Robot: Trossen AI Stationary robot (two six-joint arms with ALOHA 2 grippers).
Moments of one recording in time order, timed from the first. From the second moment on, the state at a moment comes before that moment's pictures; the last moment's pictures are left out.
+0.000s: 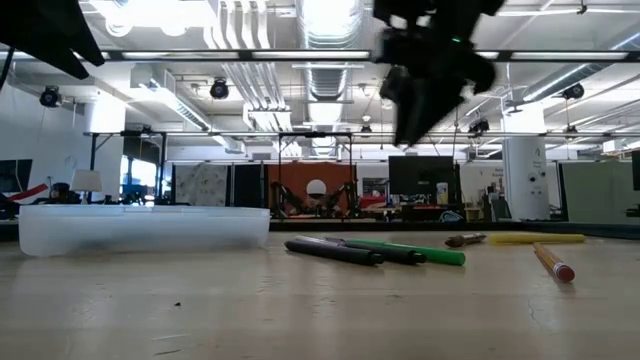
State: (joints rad) left arm -0.83 1.15 1.02 -1.50 -0.81 -1.92; right arm -0.07 1.57 1.19 -0.78 0.07 -0.31
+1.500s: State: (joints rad) left arm -0.80 1.15 1.01 -1.41 -0.81 -1.99; right arm -0.11 1.71 0.86 -0.60 0.00 -0.31
